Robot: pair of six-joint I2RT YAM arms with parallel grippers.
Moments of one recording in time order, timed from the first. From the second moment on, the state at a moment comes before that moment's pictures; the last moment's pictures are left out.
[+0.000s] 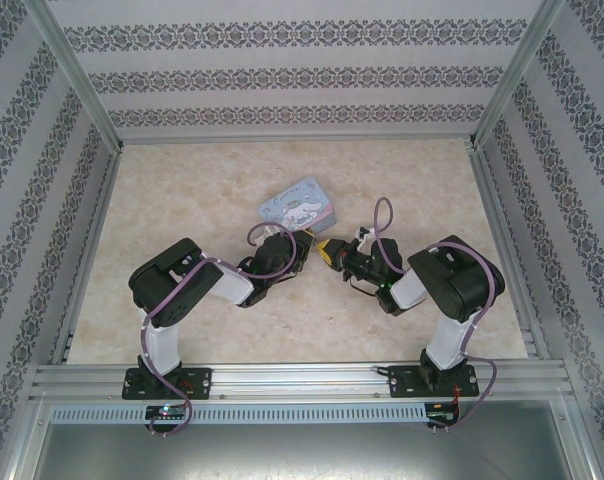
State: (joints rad) left arm -0.75 1.91 0.72 0.89 -0.14 -1.65; right arm 0.46 1.81 0.36 1.24 -0.49 1.57
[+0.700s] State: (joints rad) left arm -0.75 1.91 0.72 0.89 -0.14 -1.65; right arm 0.49 1.81 0.33 1.25 -0.48 1.58
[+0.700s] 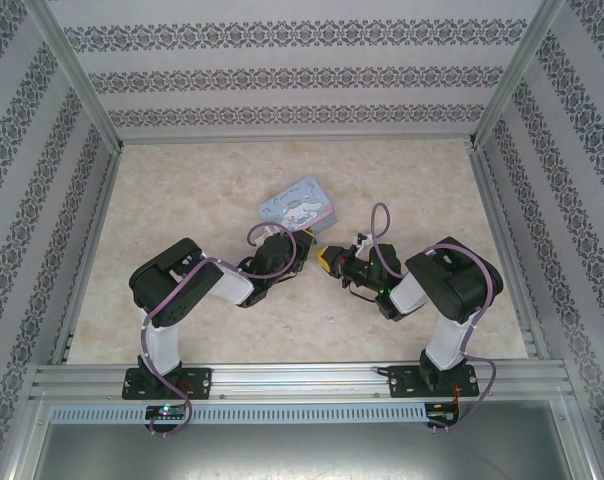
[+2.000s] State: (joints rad) left arm -0.75 1.91 0.72 0.89 -0.17 -1.65; right arm 0.45 1.84 0.39 1.25 -0.51 1.59
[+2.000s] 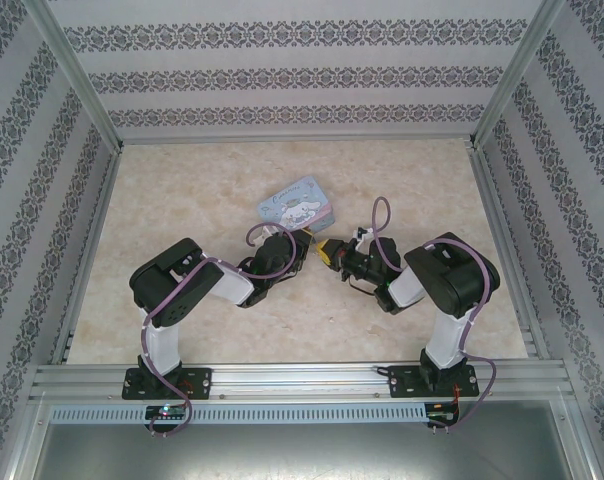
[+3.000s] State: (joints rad) left arm -0.78 1.98 0.73 0.99 -0.29 -1.71; right arm 0.55 1.86 0.41 1.24 -0.22 1.81
